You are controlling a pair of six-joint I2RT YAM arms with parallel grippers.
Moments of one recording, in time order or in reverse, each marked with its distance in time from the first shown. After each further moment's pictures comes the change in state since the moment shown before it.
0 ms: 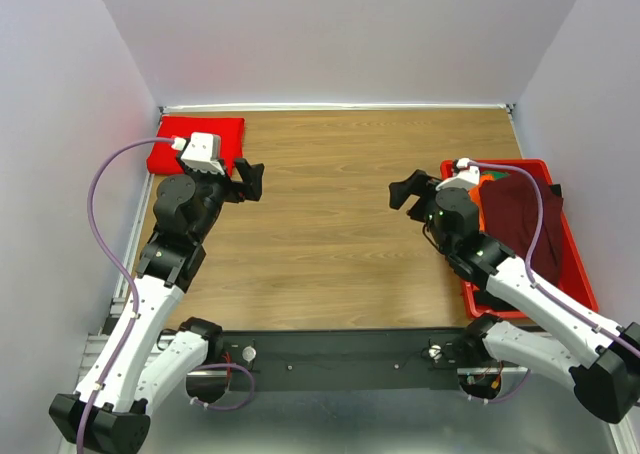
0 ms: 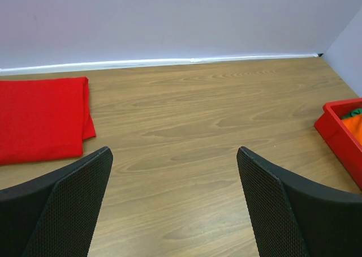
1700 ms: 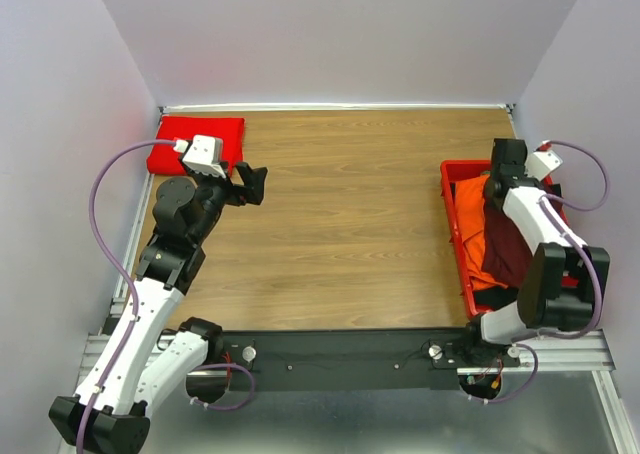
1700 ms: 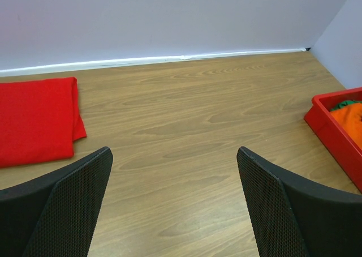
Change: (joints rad) left arm 0.000 -0.015 -0.013 0.000 0.049 0.000; right arm -0.728 0.530 0.332 -0.376 0.137 0.074
